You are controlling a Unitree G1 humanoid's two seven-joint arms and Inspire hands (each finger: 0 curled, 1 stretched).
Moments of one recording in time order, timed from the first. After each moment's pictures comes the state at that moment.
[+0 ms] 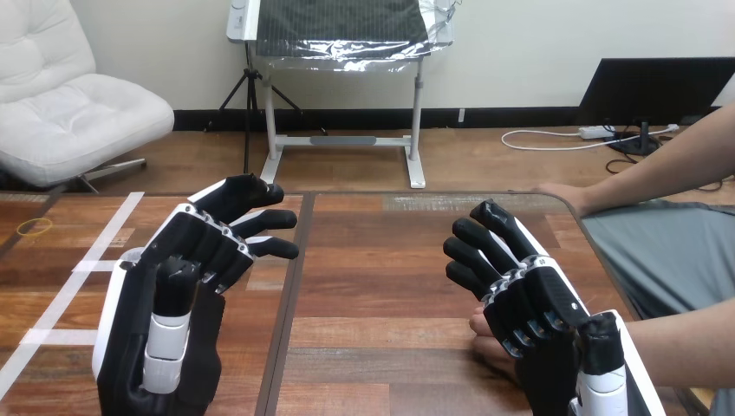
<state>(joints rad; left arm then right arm) 0.39 0.11 -0.06 -0.23 -0.46 -0.57 -0.35 0.63 -0.16 0.23 -0.39 0.28 -0.59 0.33</state>
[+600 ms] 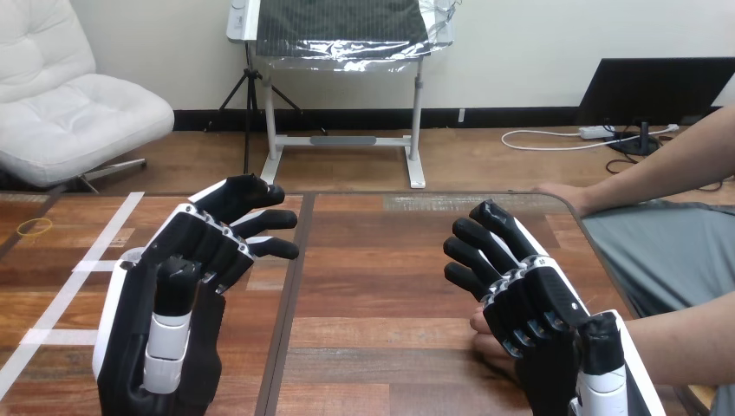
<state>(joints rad) 0.39 0.11 -0.06 -0.23 -0.45 -0.57 -0.35 0.63 -0.16 0.23 -0.39 0.28 -0.59 0.33</state>
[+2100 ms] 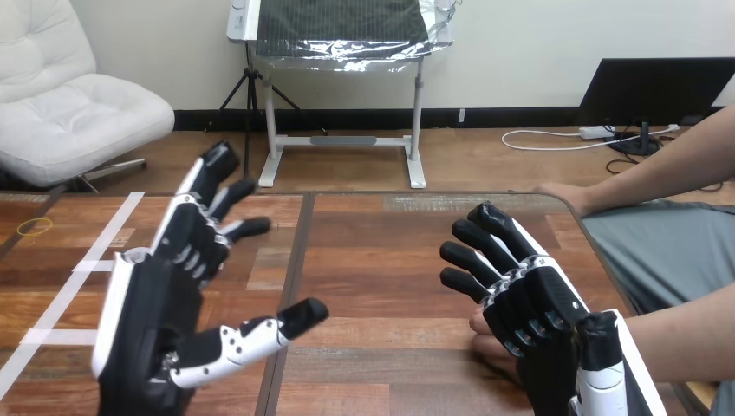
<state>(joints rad) 0.38 0.11 0.01 -0.22 -0.10 -0.61 -0.15 0.63 -0.16 0.22 -0.39 0.27 -0.58 0.33</state>
